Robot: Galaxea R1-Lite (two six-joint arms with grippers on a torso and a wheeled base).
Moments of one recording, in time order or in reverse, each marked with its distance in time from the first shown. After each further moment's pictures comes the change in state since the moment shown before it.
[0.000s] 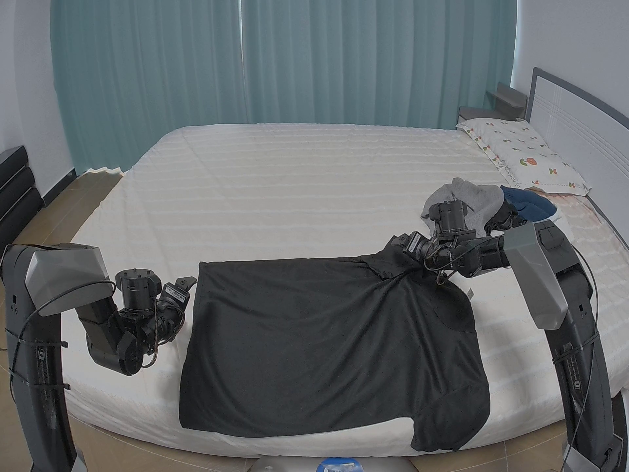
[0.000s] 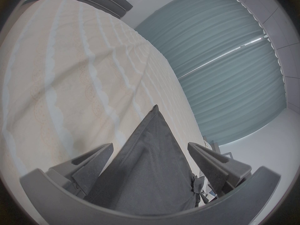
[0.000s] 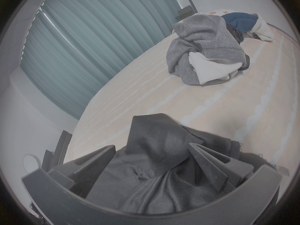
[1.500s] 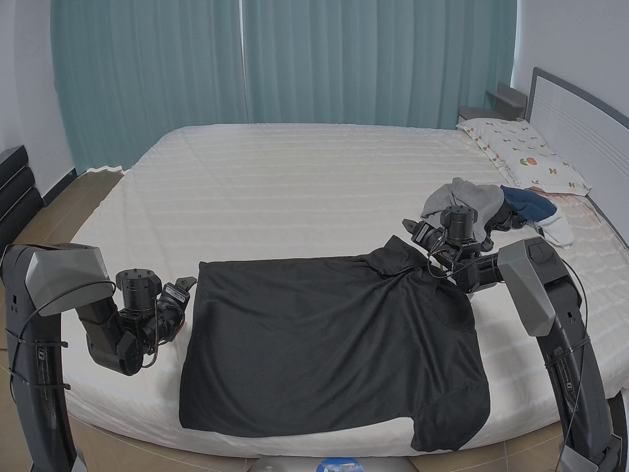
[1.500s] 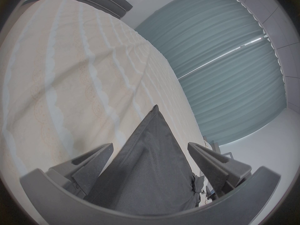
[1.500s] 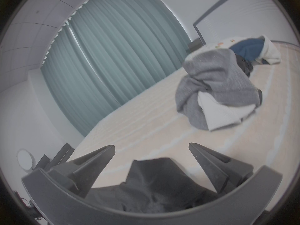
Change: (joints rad) left arm -0.001 0.000 0.000 0.000 0.003 0.001; right arm -0.043 0.116 -0.032 -0.429 -0.069 -0.099
